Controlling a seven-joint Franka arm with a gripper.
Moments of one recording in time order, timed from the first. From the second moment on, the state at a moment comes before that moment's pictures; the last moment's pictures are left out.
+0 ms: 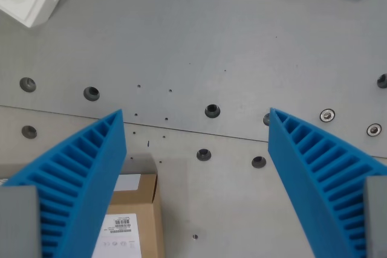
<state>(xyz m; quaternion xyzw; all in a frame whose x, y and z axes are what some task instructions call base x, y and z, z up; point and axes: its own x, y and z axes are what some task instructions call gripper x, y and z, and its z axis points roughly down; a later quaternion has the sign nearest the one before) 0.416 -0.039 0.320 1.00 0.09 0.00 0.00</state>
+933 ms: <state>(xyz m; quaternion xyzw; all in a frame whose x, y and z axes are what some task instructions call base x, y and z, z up) 0.417 -0.033 0.315 0.99 0.11 -0.01 0.00</state>
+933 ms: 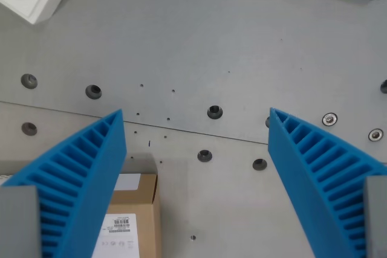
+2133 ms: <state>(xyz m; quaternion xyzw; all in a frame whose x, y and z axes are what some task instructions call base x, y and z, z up) 0.424 0.030 0.260 0.97 0.26 -0.01 0.00</state>
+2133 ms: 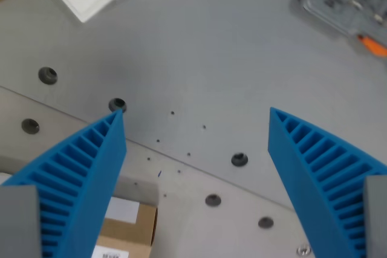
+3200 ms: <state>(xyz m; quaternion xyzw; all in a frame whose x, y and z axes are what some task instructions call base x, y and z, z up) 0.437 0.099 0.197 0.91 0.42 0.00 0.01</state>
